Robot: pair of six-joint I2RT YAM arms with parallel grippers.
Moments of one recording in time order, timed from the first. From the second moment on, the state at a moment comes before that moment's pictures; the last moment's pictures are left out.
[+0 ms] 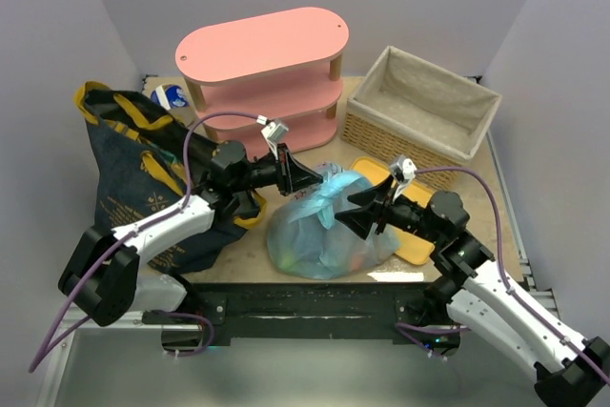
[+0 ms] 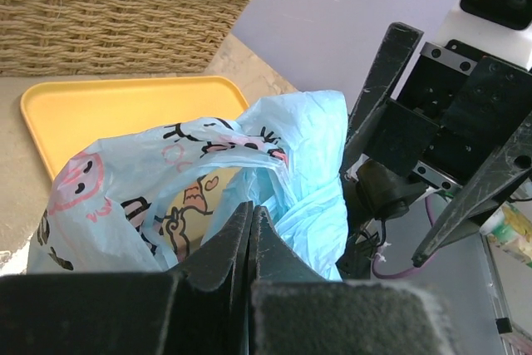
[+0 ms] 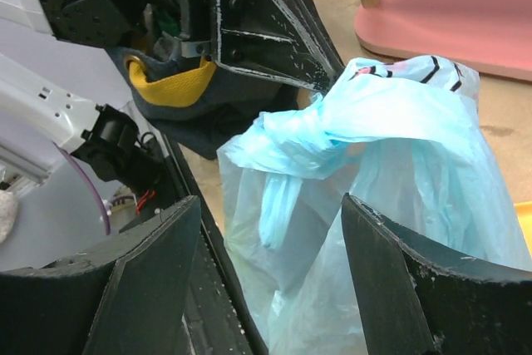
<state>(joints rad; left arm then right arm) -0.59 1.31 0.71 0.54 0.68 -0.59 0.61 0.61 0.47 0.10 -0.45 0.42</state>
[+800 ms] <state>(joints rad) -0.59 1.24 0.72 0.48 0.62 -0.53 0.81 0.81 0.43 0.22 -0.26 0.45</state>
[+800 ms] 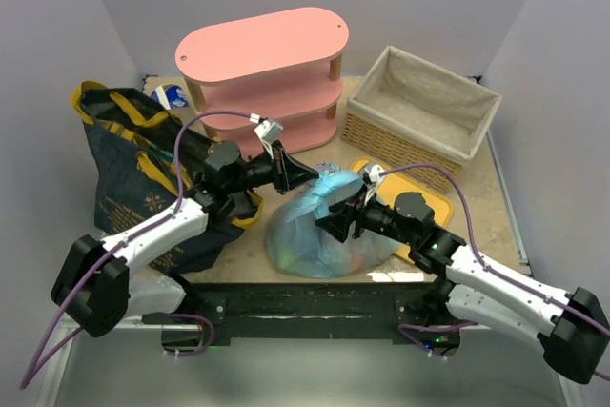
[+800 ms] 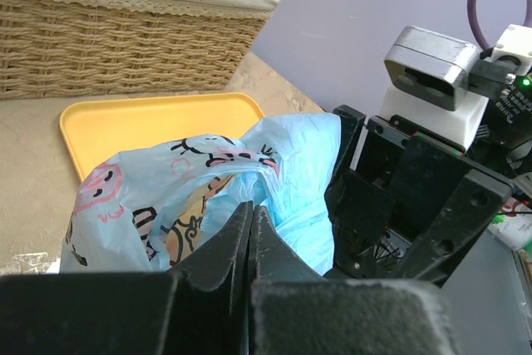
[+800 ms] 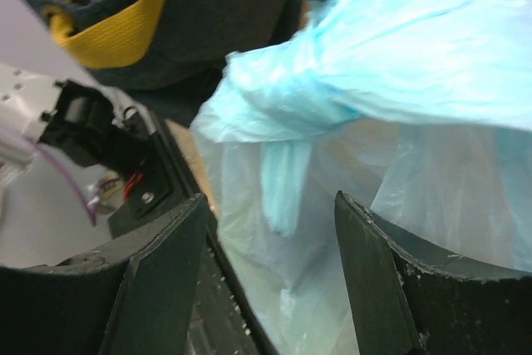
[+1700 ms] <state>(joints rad) -0.59 1.23 0.72 0.54 0.40 -0.45 0.84 0.85 0.34 0.35 -0.21 0.55</state>
